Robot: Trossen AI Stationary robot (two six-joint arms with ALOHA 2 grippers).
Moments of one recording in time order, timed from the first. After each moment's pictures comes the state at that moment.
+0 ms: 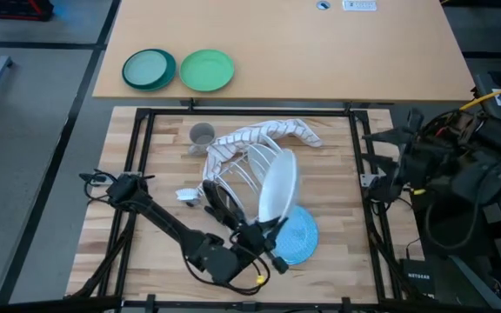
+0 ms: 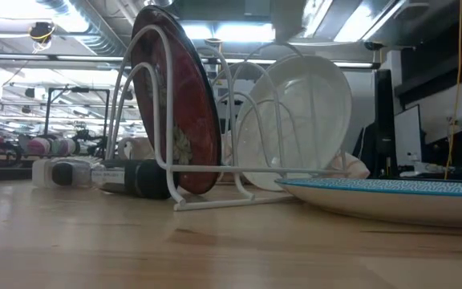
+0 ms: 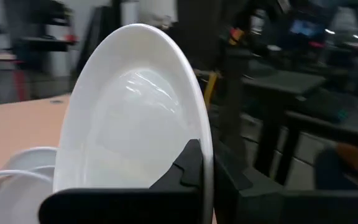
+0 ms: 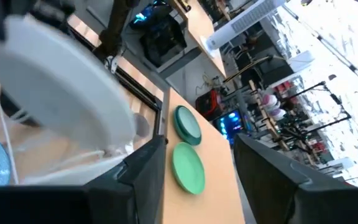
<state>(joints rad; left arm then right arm) -0.58 2.12 1.91 0.37 -1.31 0.02 0.97 1.25 2.07 -1.57 1.16 -0.19</state>
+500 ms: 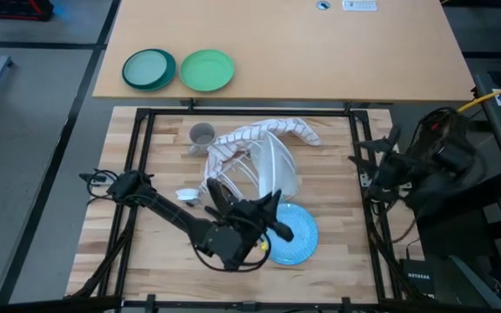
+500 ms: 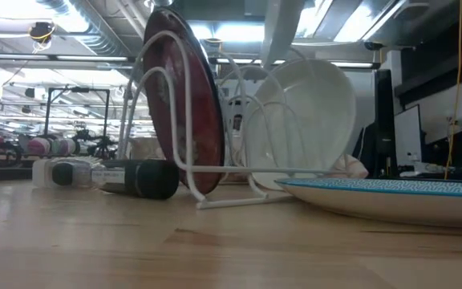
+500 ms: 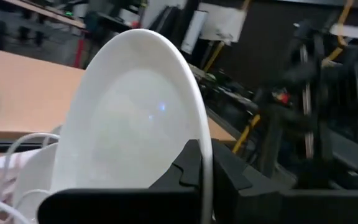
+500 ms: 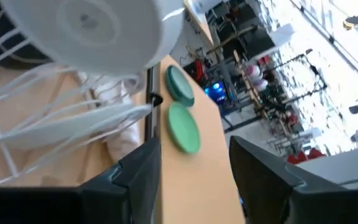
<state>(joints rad) -0.50 2.11 1.91 0.49 -1.50 -0.17 0.97 0.91 1.35 -1.57 1.25 0.17</state>
